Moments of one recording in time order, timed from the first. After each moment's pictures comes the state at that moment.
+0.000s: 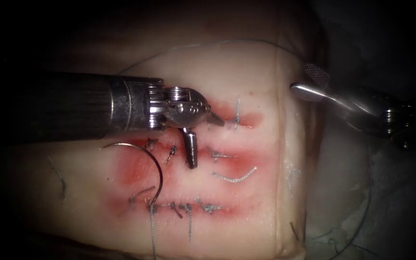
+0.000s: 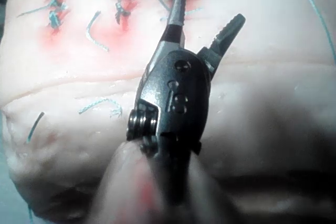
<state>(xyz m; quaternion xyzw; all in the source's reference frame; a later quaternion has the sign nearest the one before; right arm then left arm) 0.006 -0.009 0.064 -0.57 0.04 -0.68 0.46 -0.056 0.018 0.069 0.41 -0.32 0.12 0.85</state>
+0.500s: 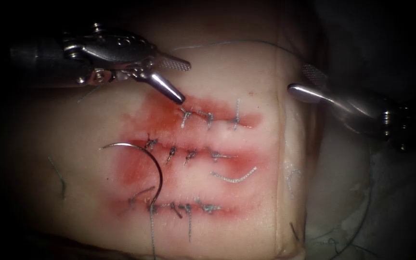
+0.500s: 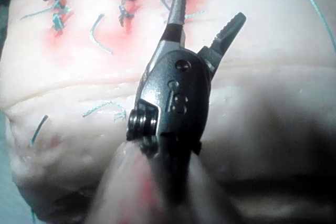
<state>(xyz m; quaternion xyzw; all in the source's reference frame) 0.007 -0.010 0.064 -0.57 0.03 -0.68 0.46 -0.044 0.021 0.062 0.29 -0.50 -0.21 0.79</state>
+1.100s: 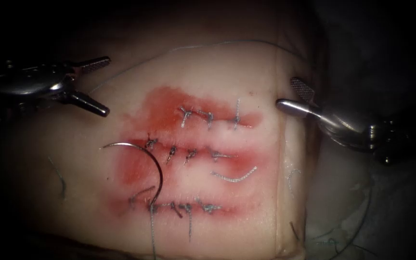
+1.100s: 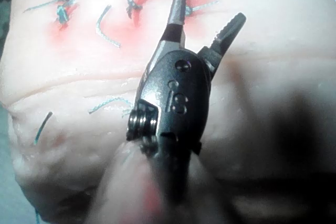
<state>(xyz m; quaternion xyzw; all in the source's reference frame) 0.008 -0.012 0.066 -0.57 0.03 -0.68 0.46 -0.037 0.019 0.062 0.20 -0.58 -0.25 0.75</state>
